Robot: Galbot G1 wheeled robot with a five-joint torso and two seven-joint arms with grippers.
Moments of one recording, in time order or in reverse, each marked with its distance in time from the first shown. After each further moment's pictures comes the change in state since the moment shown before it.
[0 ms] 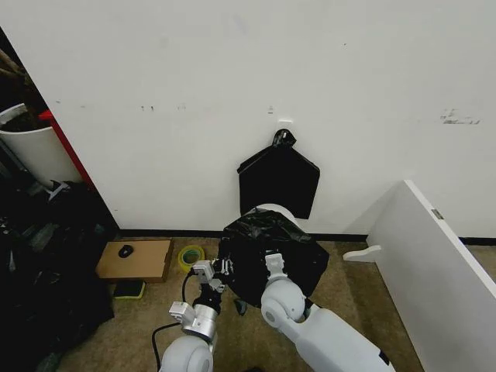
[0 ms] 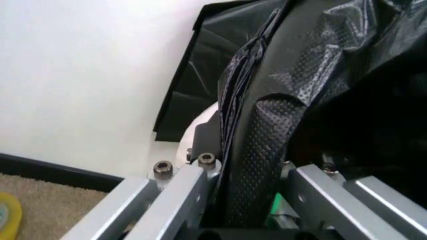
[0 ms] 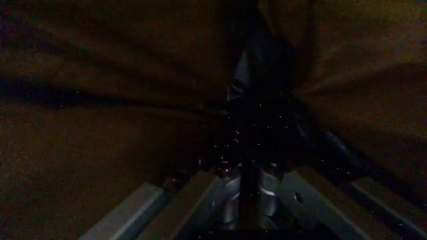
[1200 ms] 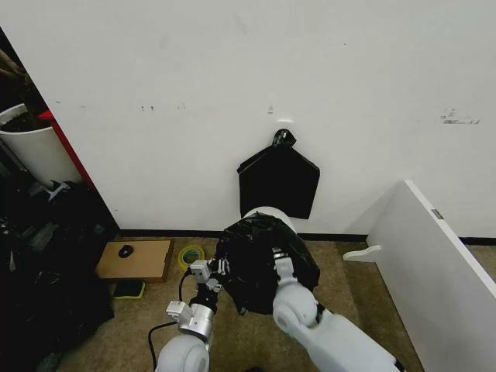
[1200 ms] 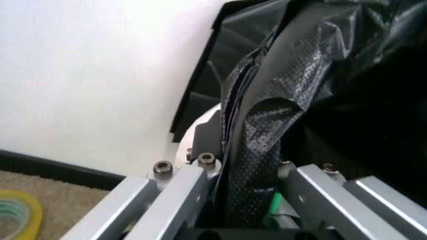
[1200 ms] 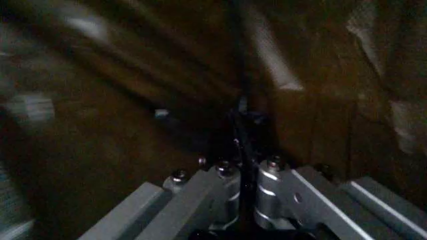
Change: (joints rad) left arm -0.033 -0.007 -0.030 0.043 -0.003 0.004 -0.008; right arm -0.138 -0.130 0.025 0.186 -0.045 0.033 -0.134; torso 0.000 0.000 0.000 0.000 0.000
